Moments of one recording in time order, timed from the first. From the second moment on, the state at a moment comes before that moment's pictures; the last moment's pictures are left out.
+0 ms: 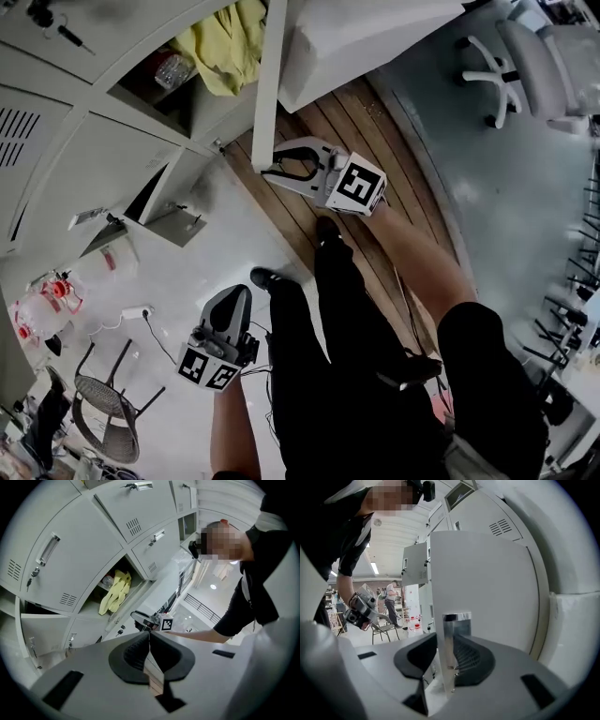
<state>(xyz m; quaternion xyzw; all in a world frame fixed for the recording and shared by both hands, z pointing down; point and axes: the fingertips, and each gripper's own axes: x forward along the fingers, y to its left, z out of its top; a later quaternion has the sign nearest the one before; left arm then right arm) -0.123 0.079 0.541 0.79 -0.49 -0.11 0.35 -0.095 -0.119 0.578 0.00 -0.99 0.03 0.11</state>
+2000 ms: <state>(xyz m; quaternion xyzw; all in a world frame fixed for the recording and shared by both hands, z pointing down) 0.022 -0.054 0.475 0.80 -0.47 -0.10 0.36 0.072 -0.175 0.575 0.01 -0.99 0.06 0.16</state>
